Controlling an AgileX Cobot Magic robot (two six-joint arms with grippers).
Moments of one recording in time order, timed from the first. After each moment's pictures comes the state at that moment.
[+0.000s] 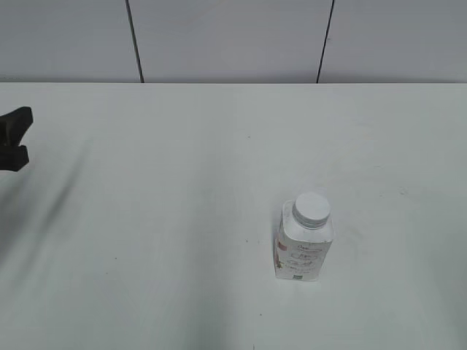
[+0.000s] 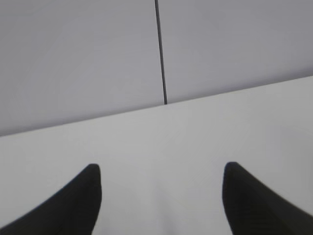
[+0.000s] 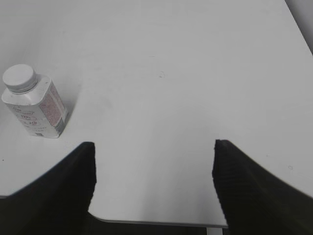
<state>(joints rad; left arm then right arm) 0.00 1.43 -0.29 0.28 -0.88 -0.02 0.06 -0.01 -0.51 0.10 1.09 -0.11</state>
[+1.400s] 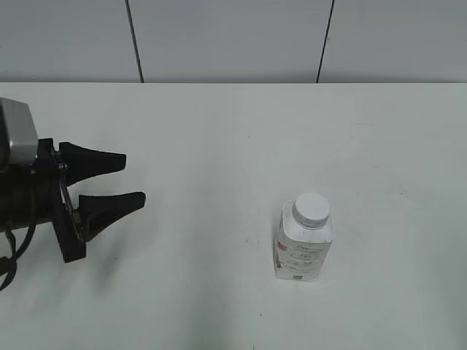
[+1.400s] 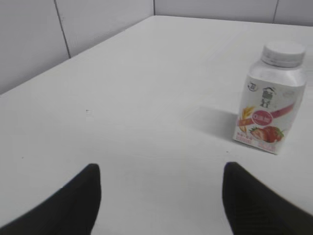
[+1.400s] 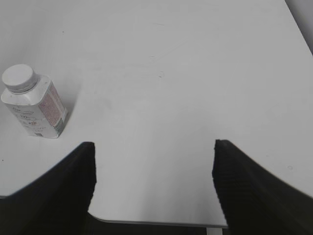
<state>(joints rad) 0.00 1.79 -0.44 1.20 -1.18 -0.22 0.06 -0.01 -0.51 0.10 1.09 -0.11</state>
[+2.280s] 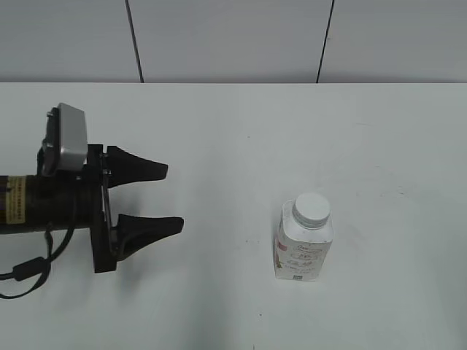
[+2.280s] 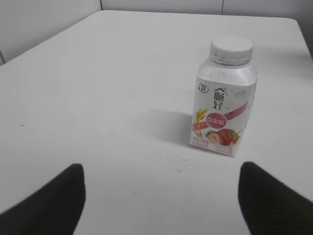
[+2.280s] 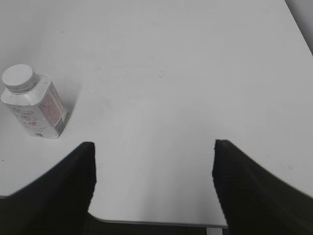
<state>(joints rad) -0.13 1.84 -0.53 1.29 -1.14 -0.29 0.06 -0.01 -0.51 0.10 1.09 -0.11</state>
